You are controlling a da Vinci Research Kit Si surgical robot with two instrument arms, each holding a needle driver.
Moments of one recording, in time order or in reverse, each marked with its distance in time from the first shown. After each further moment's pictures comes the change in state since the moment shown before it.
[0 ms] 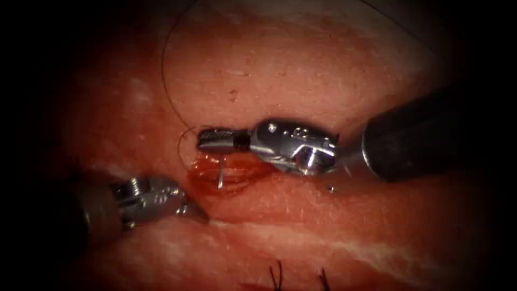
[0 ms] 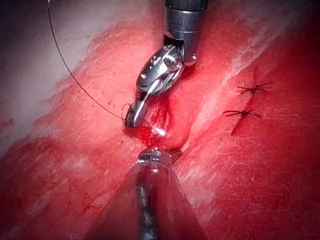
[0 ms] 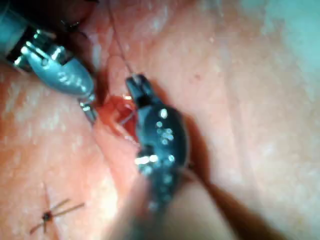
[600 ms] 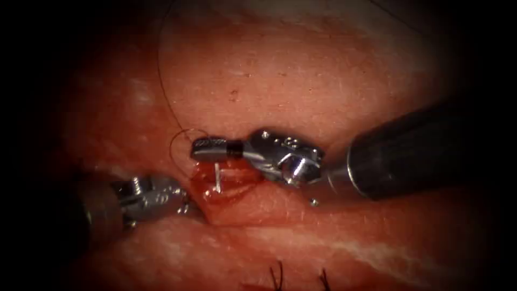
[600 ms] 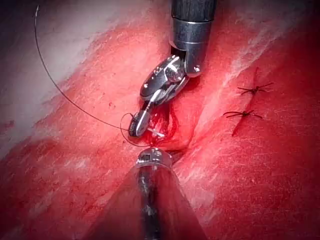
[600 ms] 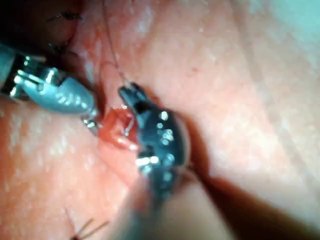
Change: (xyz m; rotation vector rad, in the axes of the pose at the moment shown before) right arm -0.002 -0.002 0.002 0.093 -0.023 0.244; left arm 0.001 -0.001 0.000 0.001 0.003 -0.009
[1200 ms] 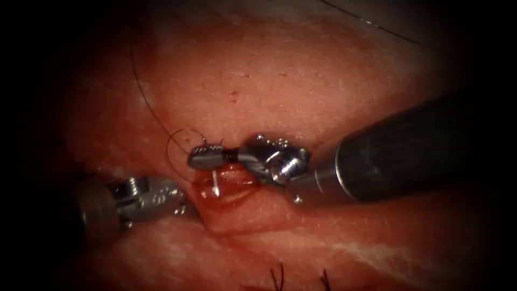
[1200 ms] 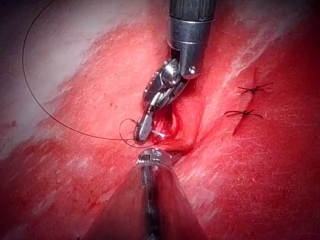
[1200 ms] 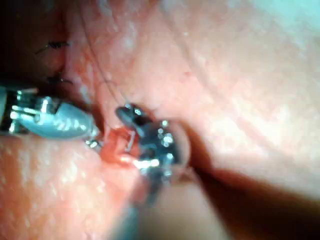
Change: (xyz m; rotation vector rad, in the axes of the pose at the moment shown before) right arm -0.001 -0.002 0.001 0.037 -0.049 0.258; left arm 0.000 0.000 0.000 0.006 0.001 -0.004
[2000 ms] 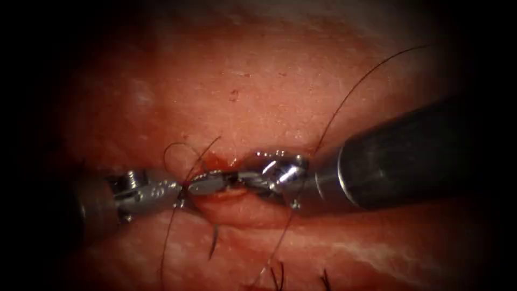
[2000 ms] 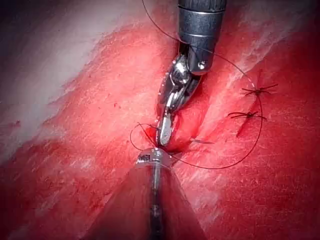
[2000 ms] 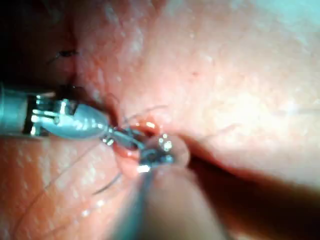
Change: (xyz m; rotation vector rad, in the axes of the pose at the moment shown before) right arm 0.001 -0.001 -0.001 0.020 0.094 0.207; left arm 0.000 0.000 0.000 -0.002 0.000 0.001
